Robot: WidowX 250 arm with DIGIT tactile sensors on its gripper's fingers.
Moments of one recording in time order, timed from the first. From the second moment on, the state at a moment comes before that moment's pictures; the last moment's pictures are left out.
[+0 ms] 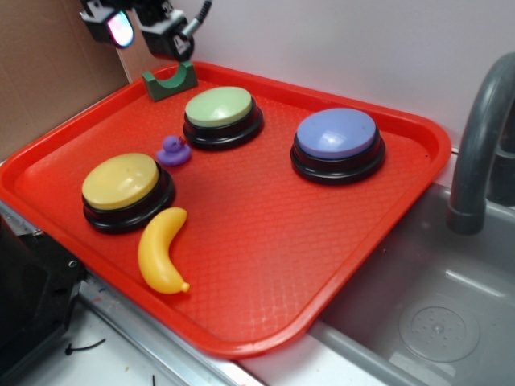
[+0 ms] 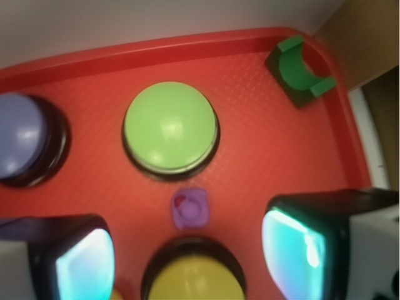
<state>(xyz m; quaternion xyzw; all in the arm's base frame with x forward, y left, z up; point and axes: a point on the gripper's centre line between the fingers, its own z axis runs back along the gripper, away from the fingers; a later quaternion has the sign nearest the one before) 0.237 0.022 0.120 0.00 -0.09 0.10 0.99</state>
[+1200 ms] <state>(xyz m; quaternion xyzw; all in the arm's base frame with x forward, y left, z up) 0.271 0.025 0.052 0.01 -0.05 0.07 1.00</state>
